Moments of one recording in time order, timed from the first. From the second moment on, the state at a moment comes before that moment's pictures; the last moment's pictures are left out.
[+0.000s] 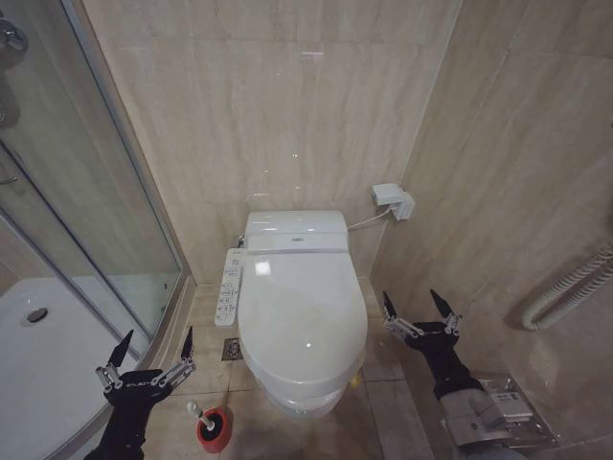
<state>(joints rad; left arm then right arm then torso) 1.97 -1.43 -0.67 -2.50 -0.14 -0.06 -0.09 -1.71 1.42 0.61 2.42 0.20 -0.07 0.04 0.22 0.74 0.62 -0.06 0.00</state>
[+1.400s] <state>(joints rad) 1.97 -1.43 -0.67 -2.50 -0.14 -0.06 -0.09 -1.71 1.42 0.61 2.42 0.20 -0.07 0.04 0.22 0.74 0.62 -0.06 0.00</state>
